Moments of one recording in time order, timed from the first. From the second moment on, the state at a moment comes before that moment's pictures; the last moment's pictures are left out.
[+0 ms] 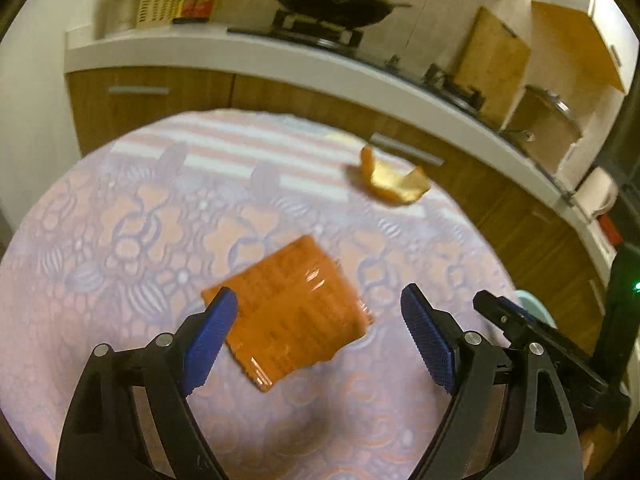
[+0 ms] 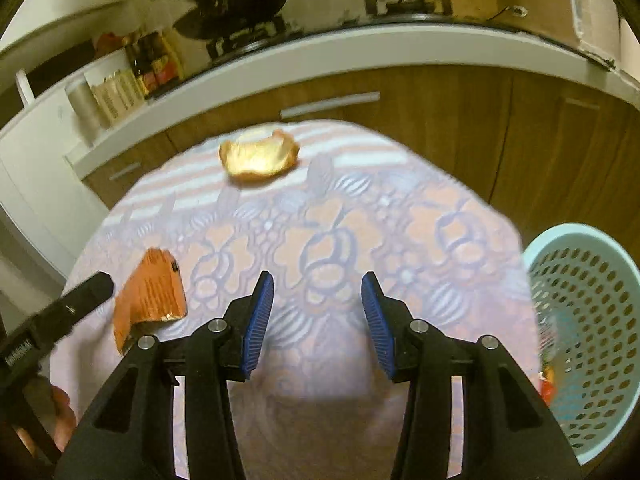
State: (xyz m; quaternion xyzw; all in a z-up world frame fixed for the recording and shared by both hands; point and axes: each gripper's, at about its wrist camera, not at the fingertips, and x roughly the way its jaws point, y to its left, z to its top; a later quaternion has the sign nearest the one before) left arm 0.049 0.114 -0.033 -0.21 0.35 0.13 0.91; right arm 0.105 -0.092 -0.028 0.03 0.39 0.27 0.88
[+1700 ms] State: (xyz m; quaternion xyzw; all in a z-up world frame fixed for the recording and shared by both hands) left arm 0.108 0.184 -0.032 -0.18 0.33 0.15 0.91; right arm 0.199 0.025 -0.016 0.00 0.45 0.28 0.85
